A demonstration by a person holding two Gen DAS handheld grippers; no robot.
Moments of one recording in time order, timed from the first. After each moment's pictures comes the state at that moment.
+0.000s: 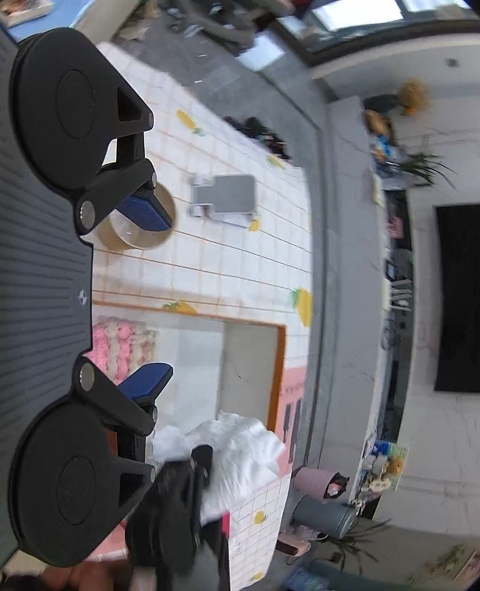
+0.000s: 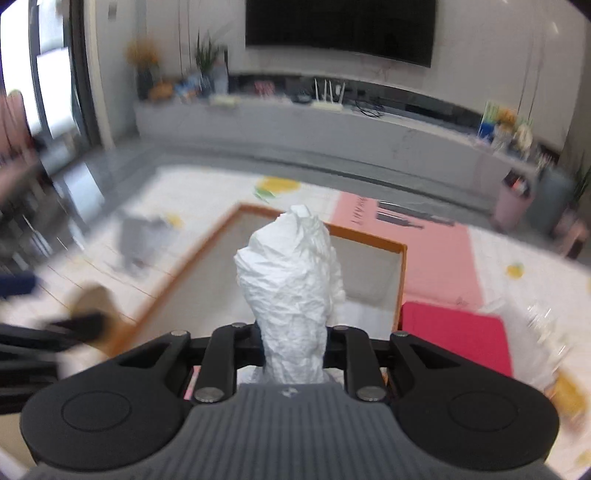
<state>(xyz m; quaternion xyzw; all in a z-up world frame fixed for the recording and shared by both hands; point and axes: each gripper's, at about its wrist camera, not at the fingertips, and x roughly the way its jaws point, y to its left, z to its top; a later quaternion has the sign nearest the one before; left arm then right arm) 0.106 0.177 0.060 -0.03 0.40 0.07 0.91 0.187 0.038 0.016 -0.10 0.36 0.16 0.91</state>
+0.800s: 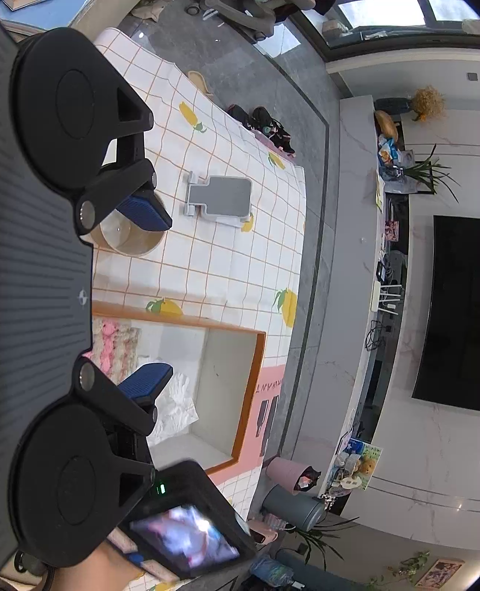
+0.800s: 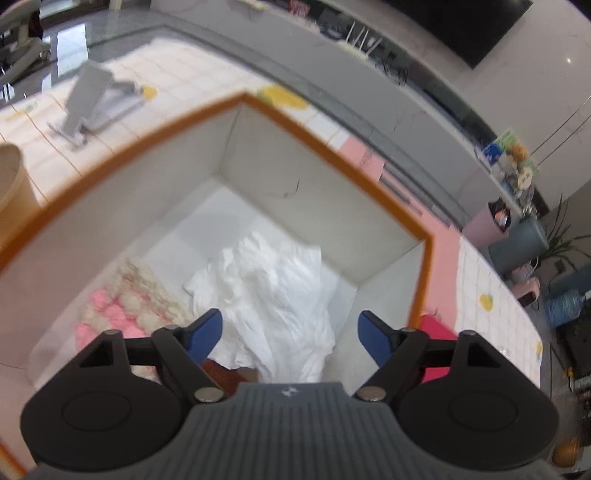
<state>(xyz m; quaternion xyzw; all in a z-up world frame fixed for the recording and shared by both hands) 0.099 0.205 0.075 -0.07 0.37 0.04 0.92 0.230 0.084 -0.040 -0.29 0.42 0.13 0.85</state>
